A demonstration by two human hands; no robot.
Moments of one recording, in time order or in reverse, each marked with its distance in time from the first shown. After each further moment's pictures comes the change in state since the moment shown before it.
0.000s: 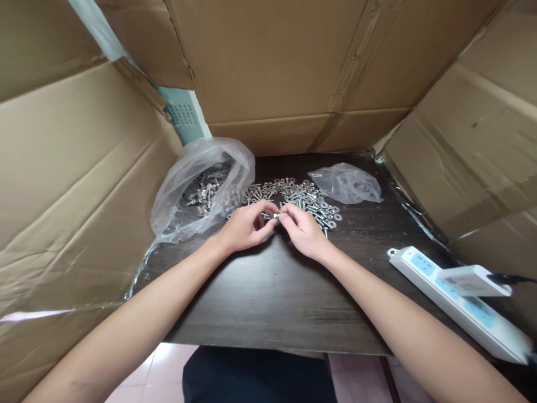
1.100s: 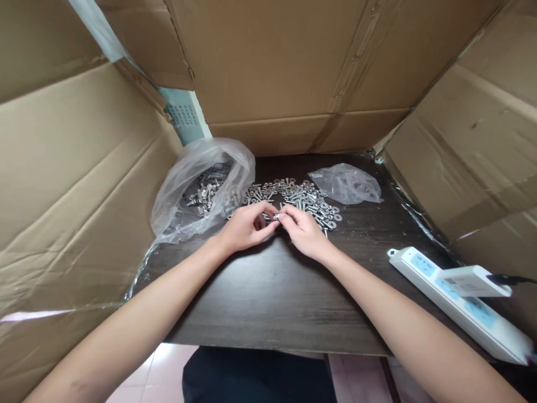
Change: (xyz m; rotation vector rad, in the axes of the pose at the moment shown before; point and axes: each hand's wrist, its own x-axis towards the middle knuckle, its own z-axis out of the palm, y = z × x) left_hand 0.001 0.000 0.001 -0.024 0.044 0.026; right_hand 0.001 -0.001 0.001 0.063 -0.025 0.022
